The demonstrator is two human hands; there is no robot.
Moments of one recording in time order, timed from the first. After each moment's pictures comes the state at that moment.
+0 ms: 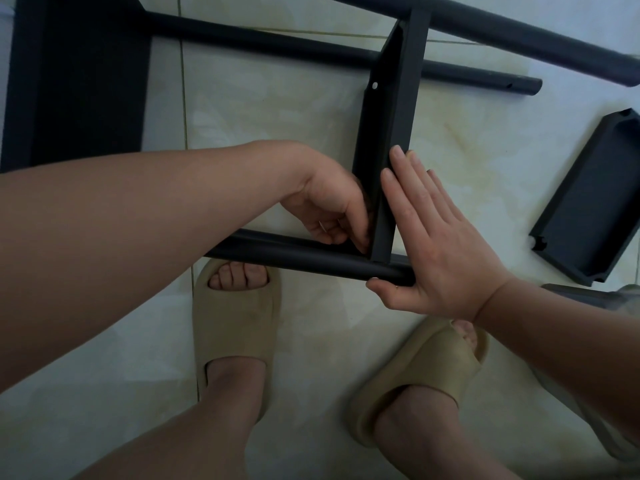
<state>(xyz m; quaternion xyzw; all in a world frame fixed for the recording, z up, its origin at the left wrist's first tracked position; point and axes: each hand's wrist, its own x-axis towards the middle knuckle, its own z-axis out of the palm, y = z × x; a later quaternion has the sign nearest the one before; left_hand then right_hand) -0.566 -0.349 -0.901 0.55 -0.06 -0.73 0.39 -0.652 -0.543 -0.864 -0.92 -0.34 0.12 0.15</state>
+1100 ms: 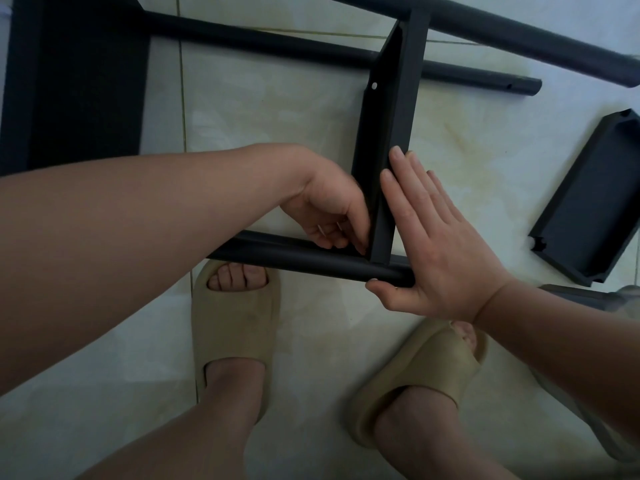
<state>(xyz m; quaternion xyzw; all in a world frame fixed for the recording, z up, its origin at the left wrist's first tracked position) -0.567 -0.351 -0.903 0.54 -0.03 -0.74 0.39 -0.651 -0.544 -0.864 -0.92 -0.34 0.12 0.15</state>
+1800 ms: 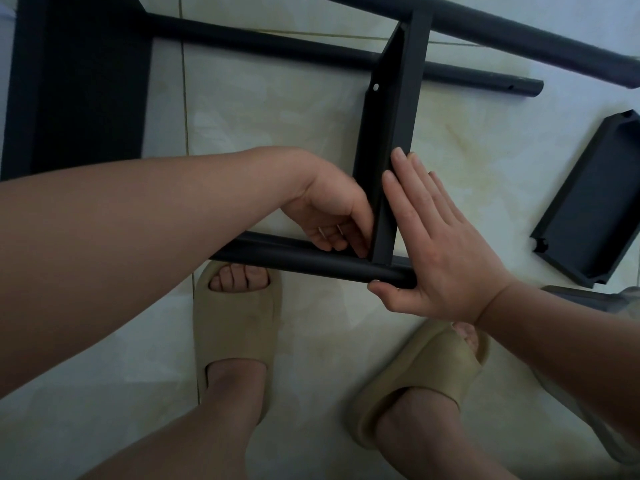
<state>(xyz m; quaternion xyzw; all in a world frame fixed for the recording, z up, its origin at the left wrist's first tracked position) -0.569 -0.350 -0.902 0.54 -0.03 -0.75 0.39 -0.651 -0.544 -0.864 -0.92 -0.34 0.12 0.15</state>
